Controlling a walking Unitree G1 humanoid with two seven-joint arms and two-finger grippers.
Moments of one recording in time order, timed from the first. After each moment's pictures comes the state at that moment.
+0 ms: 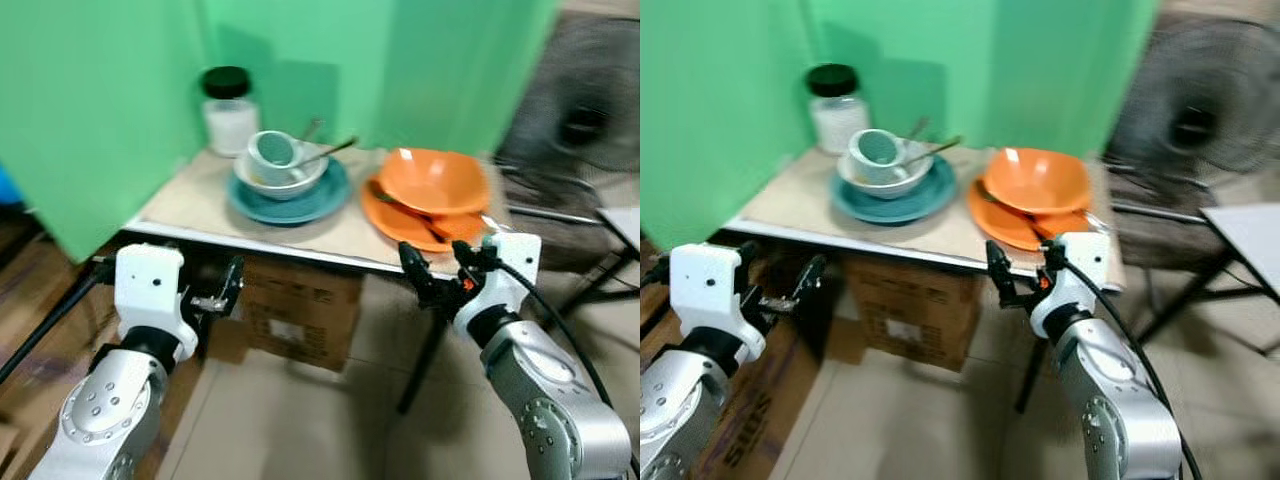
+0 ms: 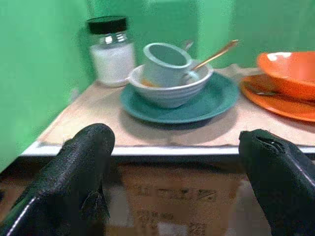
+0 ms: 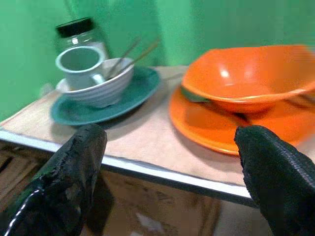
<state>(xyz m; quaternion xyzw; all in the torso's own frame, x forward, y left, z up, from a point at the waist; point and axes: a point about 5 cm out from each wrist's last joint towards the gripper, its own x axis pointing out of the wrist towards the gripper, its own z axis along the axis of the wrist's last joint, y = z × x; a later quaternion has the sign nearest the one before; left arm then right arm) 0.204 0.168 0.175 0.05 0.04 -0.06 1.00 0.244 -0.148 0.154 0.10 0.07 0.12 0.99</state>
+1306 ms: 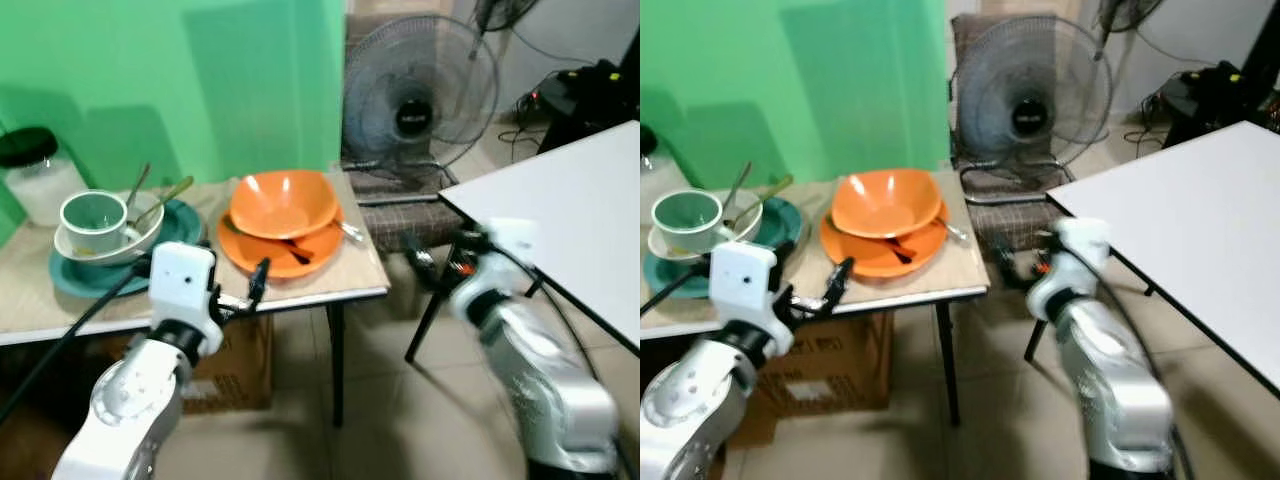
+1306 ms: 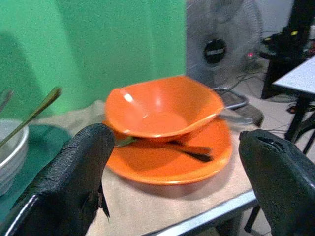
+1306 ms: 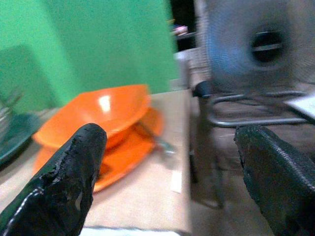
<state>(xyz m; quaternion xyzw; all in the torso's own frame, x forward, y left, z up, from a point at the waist) 0.216 0.155 0.165 0.04 0.03 -0.11 0.99 0.269 -0.141 0.154 0.10 0.06 0.15 0.98</state>
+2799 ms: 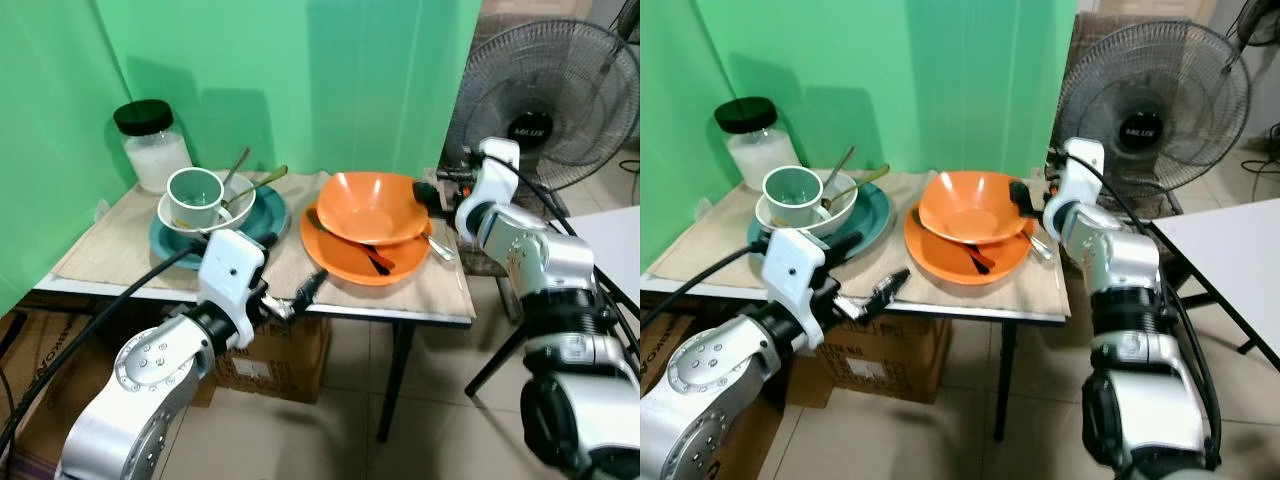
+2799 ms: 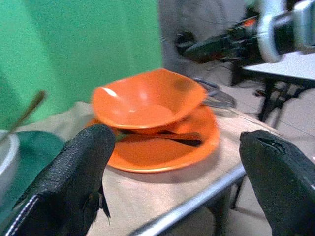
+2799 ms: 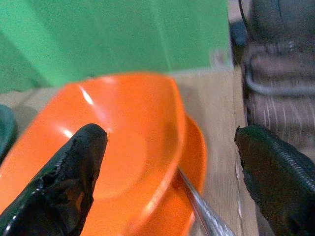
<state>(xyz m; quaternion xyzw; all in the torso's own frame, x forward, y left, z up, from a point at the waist) 0.227 0.123 0.173 0.06 0.03 -0.33 0.94 0.379 -0.184 0.165 0.12 0.21 0.05 0.97</state>
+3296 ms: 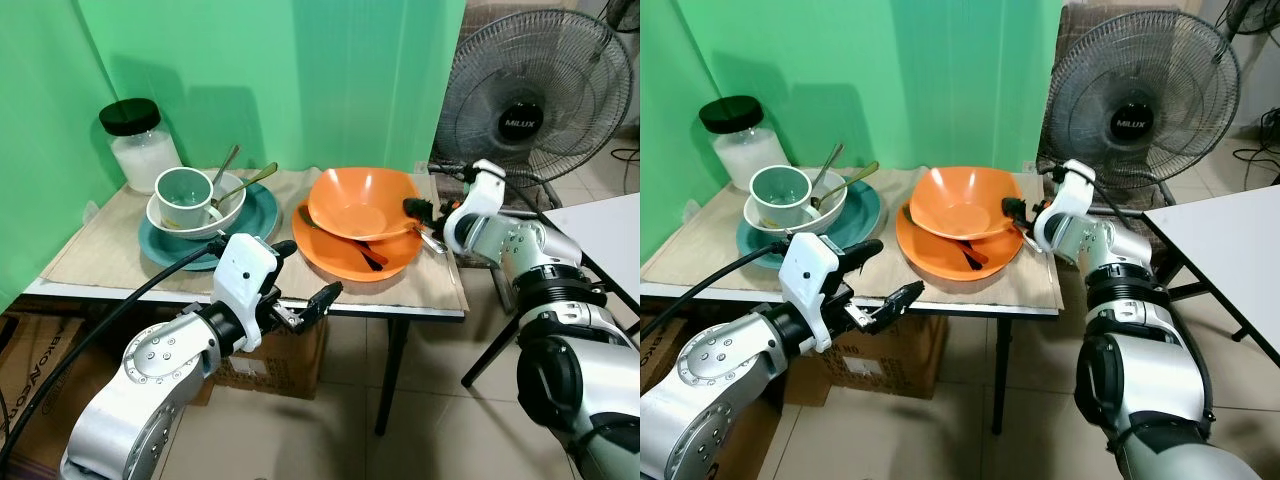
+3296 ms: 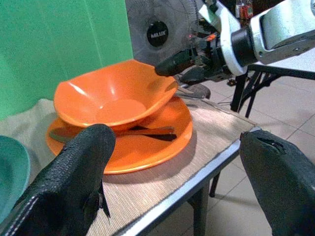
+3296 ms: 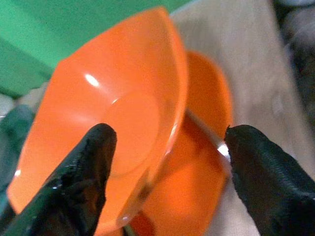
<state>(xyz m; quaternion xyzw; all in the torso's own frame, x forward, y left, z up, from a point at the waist) 0.229 0.117 0.170 0.06 0.04 -0.37 0.93 0.385 -0.173 0.142 0.26 0.28 0.07 0.92</state>
